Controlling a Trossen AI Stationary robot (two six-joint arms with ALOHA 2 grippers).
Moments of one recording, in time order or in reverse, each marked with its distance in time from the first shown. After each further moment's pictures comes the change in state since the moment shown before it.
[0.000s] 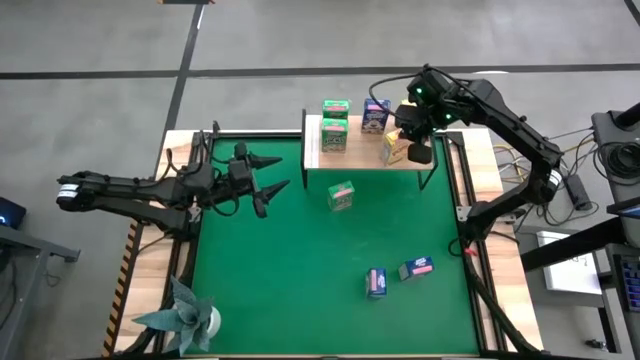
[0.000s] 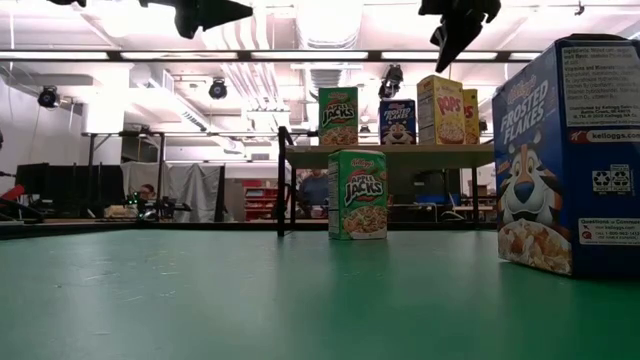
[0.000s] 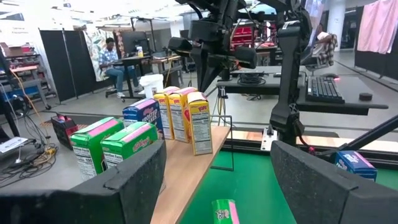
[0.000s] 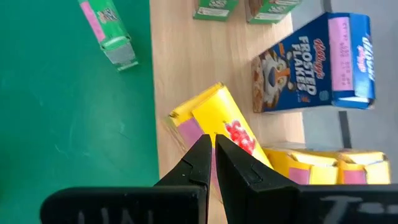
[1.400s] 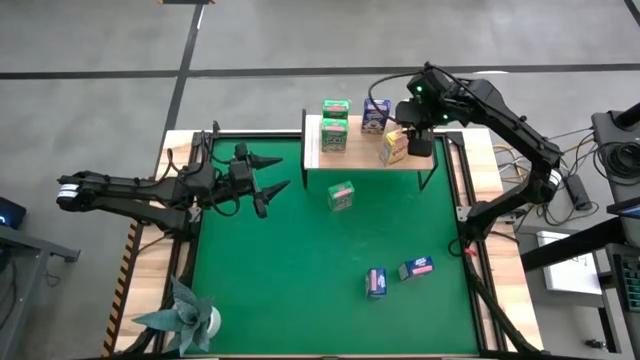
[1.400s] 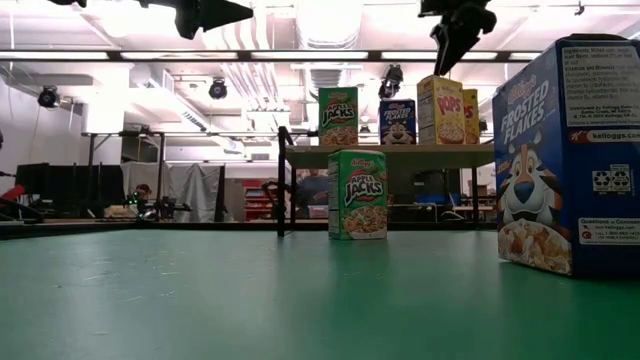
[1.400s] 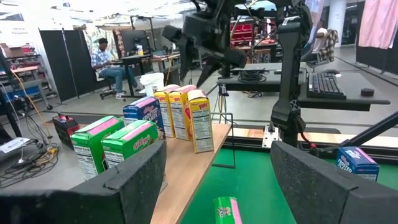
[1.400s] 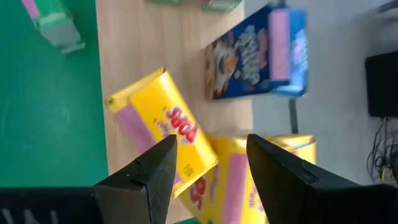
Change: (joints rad) left arm 0.001 0.003 0.001 -0.008 -0.001 0.011; right arm 0.005 -0.001 0.017 0.038 0.176 -0.064
